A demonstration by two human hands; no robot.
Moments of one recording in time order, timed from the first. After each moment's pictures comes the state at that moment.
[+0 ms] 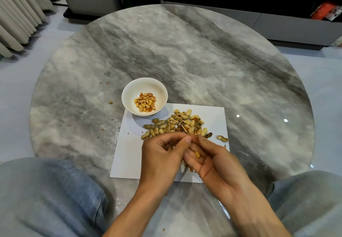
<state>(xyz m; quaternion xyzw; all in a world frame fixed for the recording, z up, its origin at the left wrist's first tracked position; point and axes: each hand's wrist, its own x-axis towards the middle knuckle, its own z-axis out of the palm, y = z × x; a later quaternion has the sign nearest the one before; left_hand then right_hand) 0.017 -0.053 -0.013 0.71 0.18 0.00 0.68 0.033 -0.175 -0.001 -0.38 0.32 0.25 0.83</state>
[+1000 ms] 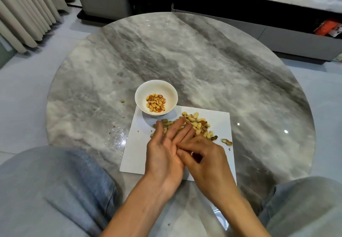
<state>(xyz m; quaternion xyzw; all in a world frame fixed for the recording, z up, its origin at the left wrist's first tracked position) 0.023 -0.043 -0.003 0.22 0.31 -0.14 0.92 0.015 -0.159 -0.019 -0.90 -0.13 0.02 0.42</state>
